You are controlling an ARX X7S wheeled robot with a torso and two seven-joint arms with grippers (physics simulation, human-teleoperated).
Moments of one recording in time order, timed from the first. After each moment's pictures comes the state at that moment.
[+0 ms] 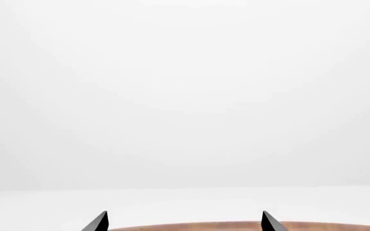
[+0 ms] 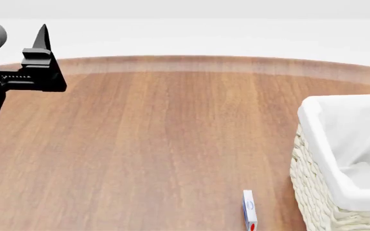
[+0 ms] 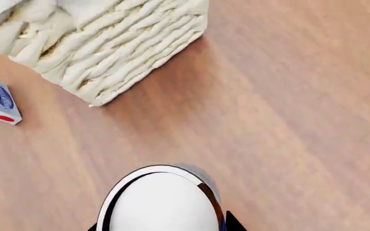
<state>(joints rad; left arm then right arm) -0.84 -0.26 0.14 0.35 -0.47 -0.89 -0.33 -0.24 0.80 0.57 -0.38 1.88 1.01 1.12</state>
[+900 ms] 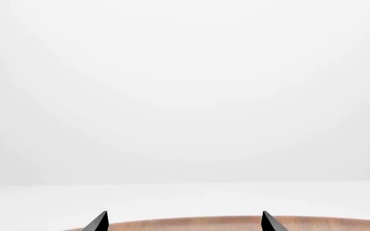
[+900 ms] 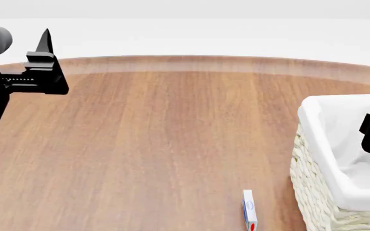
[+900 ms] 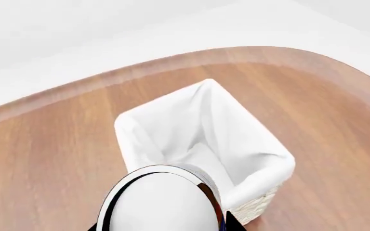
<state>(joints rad) -0.84 -0.27 0.16 0.31 -0.47 -0.86 -0.33 1.09 1.10 -0.33 -0.18 2.20 0.93 1.42</state>
